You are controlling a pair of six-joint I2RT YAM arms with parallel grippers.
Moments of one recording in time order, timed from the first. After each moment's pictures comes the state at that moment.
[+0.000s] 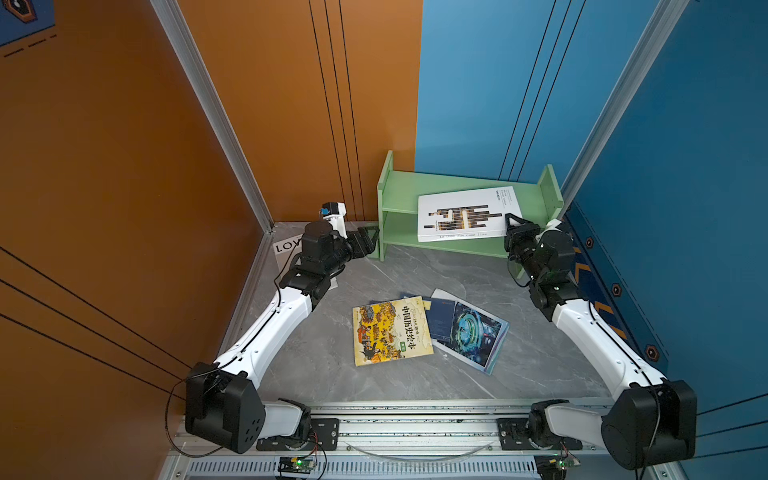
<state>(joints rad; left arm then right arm) -0.28 1.36 1.13 0.04 0.31 -0.66 0.15 1.27 0.98 0.25 -0.01 1.40</state>
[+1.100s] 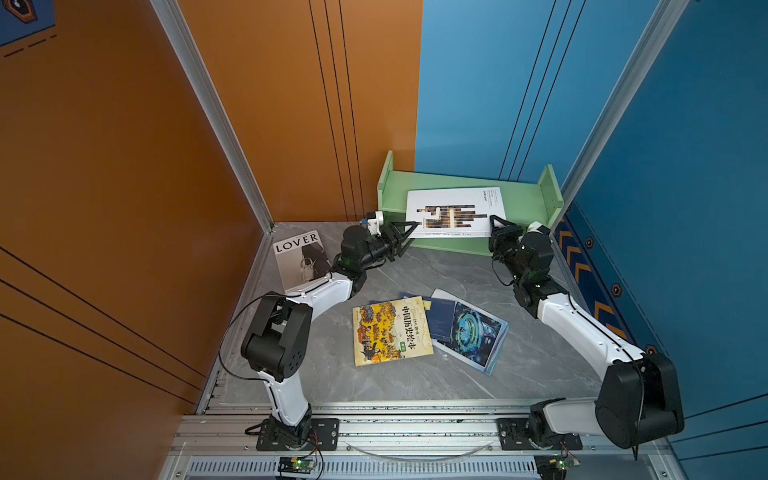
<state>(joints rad) -0.41 1.80 1.19 0.72 0.58 -1.51 0.22 1.36 0.96 0.39 0.04 1.46</state>
